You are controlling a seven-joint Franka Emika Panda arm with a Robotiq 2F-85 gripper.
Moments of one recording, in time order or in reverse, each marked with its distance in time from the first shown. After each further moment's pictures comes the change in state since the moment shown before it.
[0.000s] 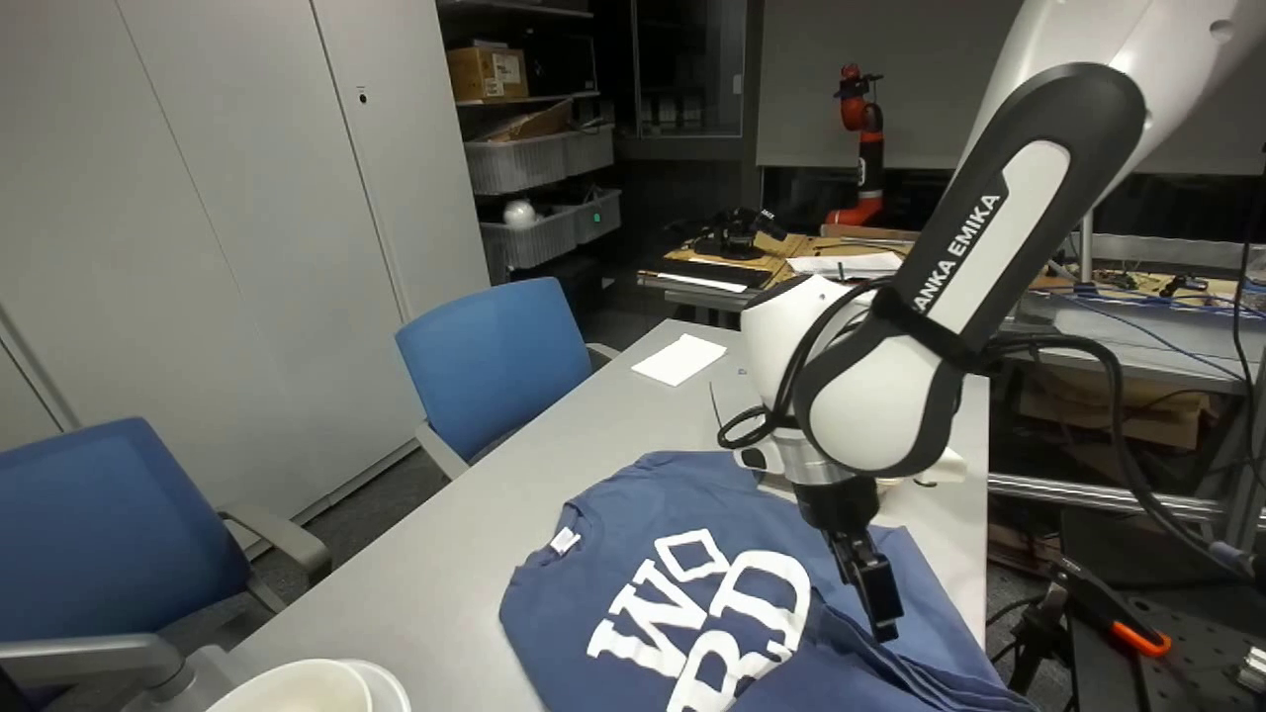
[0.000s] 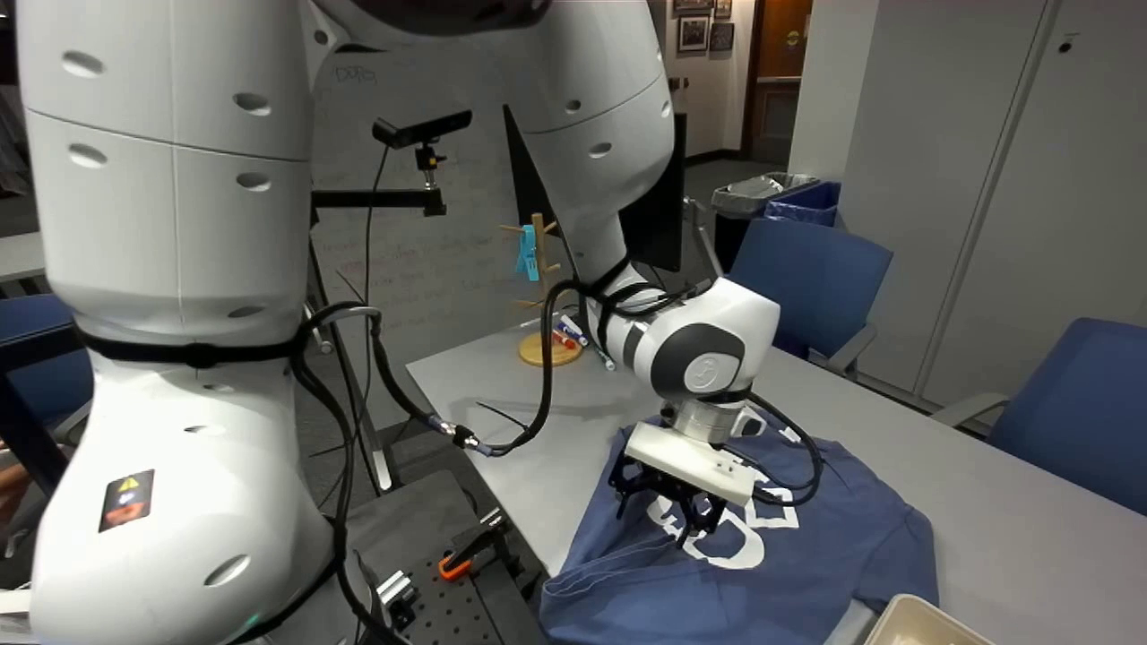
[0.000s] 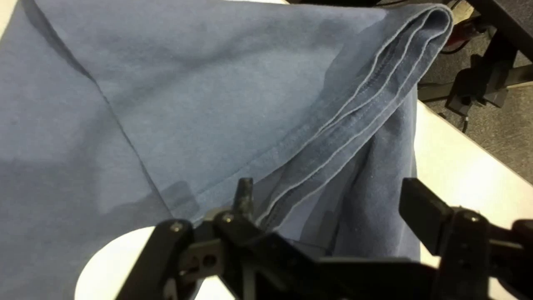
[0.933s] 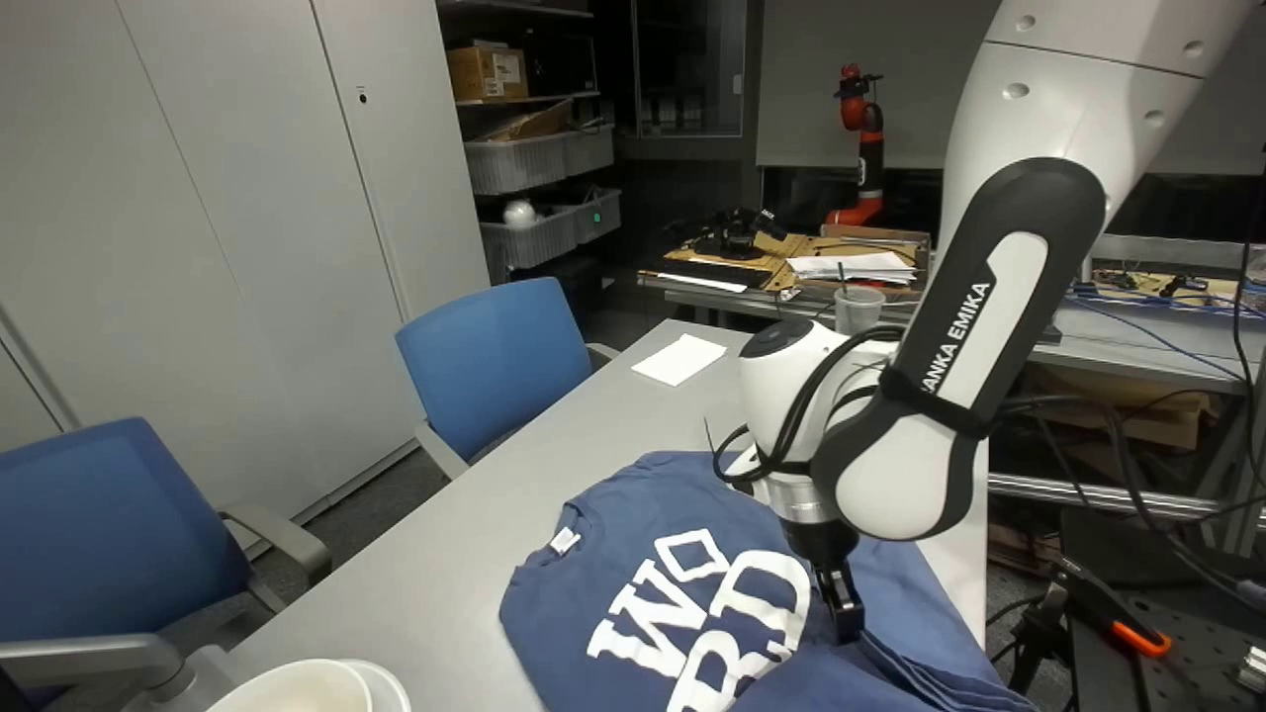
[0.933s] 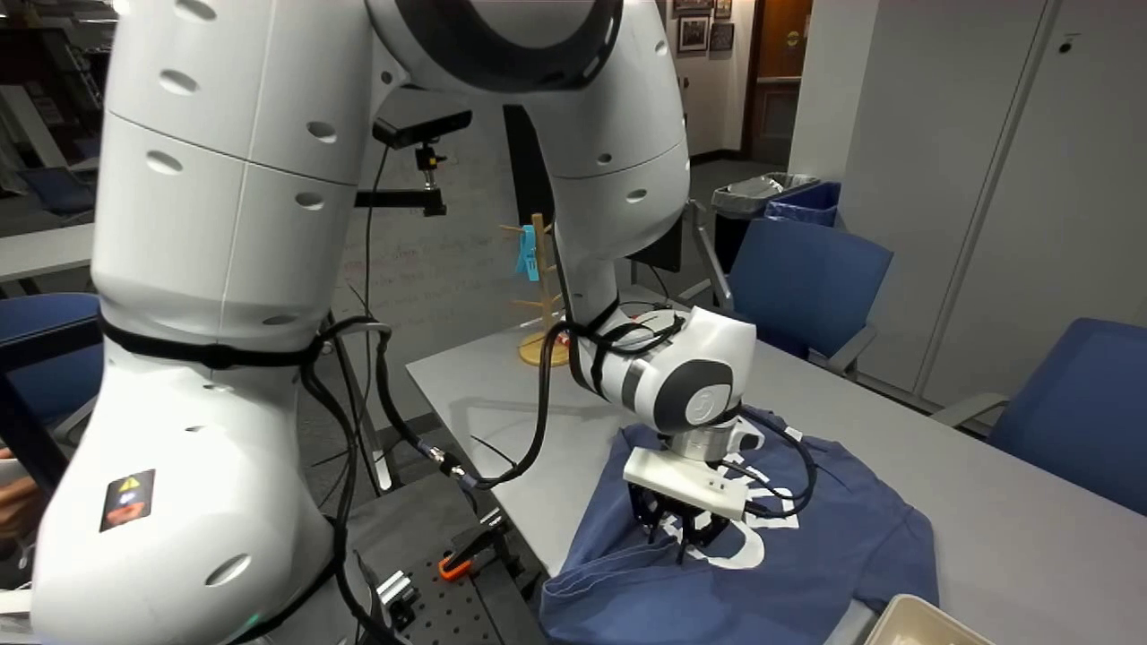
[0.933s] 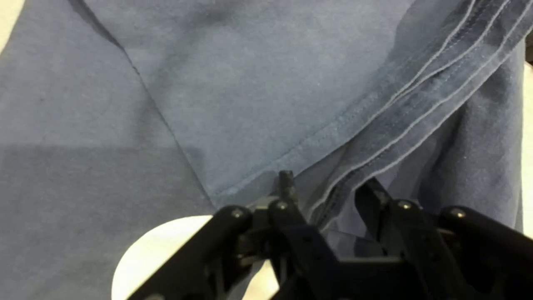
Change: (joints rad) arm 0.003 0.125 0.001 0.020 -0.170 0.205 0.207
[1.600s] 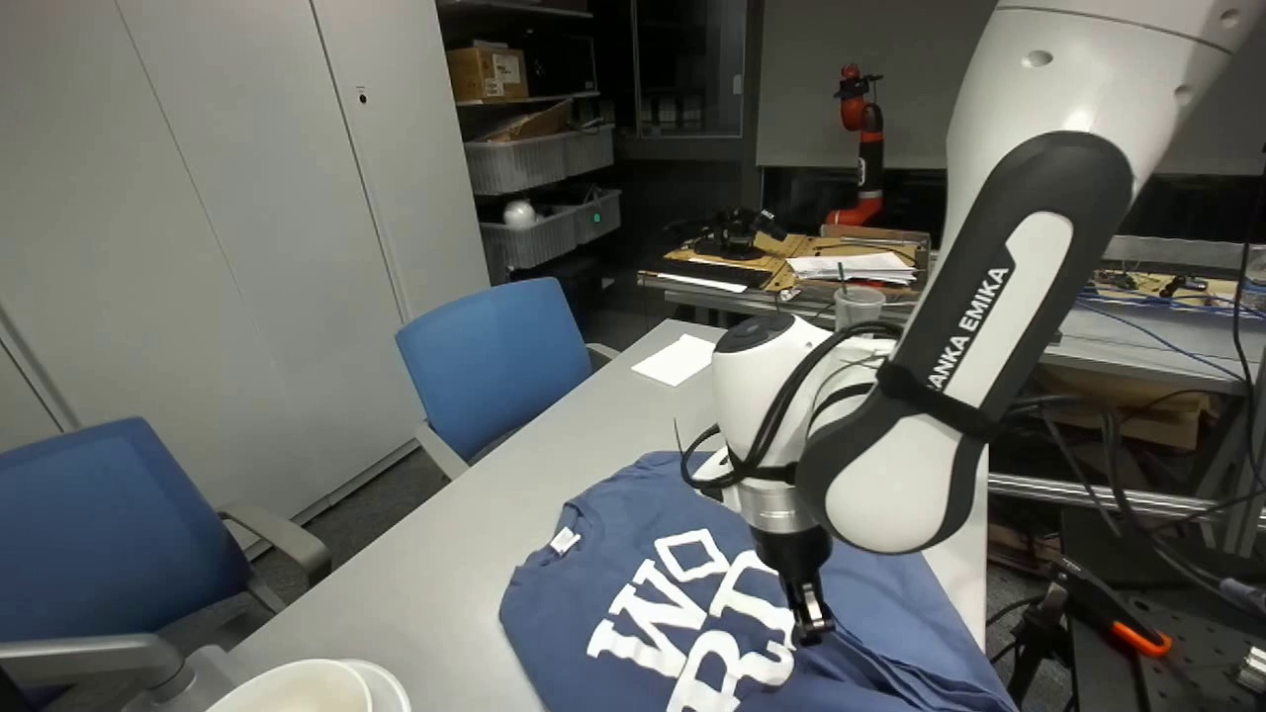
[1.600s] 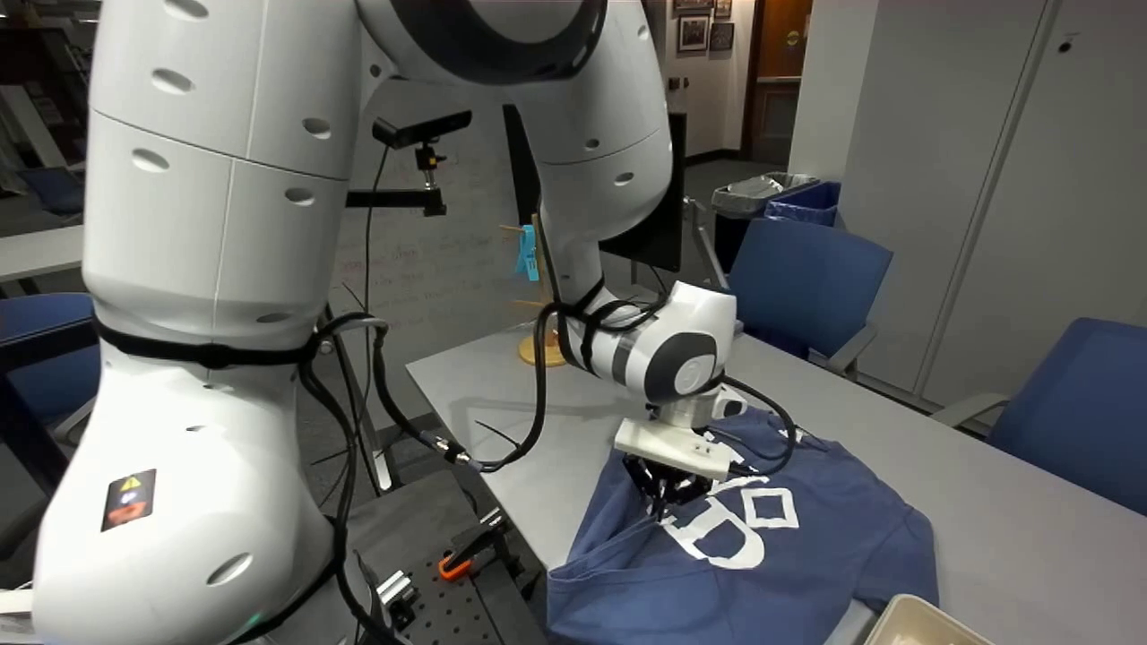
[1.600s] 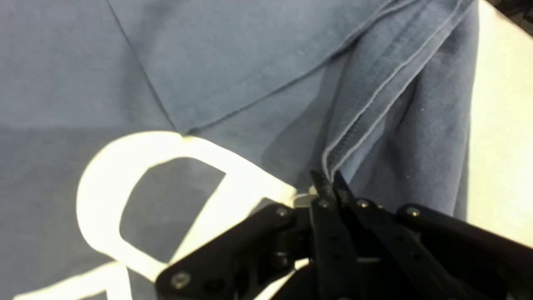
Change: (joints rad) arm 0.005 -0.031 0.084 0.020 0.000 -0.001 0.034
